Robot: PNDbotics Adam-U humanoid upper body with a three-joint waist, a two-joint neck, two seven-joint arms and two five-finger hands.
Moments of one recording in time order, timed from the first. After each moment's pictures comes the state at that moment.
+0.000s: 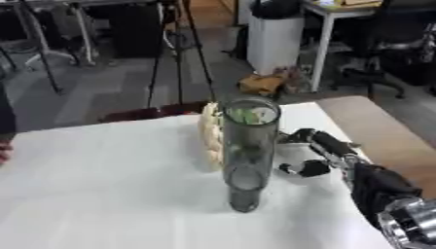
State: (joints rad) left arm -0.11 0.28 -0.13 -1.89 0.16 -0.06 0.21; right arm -0.99 -0.70 0.00 0.00 1.04 -0.82 -0.42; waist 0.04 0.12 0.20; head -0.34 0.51
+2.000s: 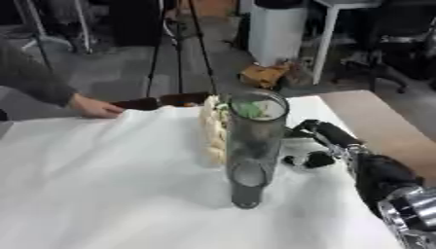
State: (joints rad) left arm -0.09 0.28 -0.09 -1.91 0.14 -0.07 0.25; right arm -0.99 -0.77 0.00 0.01 1.08 -0.79 -0.45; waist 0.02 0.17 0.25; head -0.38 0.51
